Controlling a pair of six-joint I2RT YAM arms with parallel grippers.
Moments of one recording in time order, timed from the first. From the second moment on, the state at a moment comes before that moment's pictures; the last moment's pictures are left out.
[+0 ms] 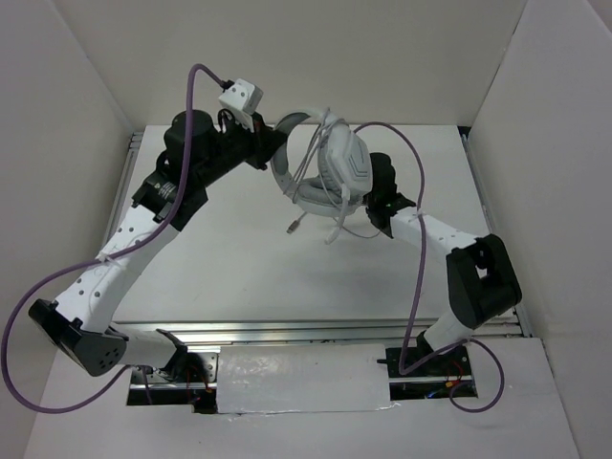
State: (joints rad) left arm -0.54 1.34 1.56 -0.27 0.17 -0.12; right arm 0.40 1.57 1.02 0.38 -0.66 0.17
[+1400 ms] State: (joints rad) left arm -0.34 1.85 2.01 -0.45 -0.60 -0.24; right arm 1.01 1.19 0.78 0.13 -0.33 0.26
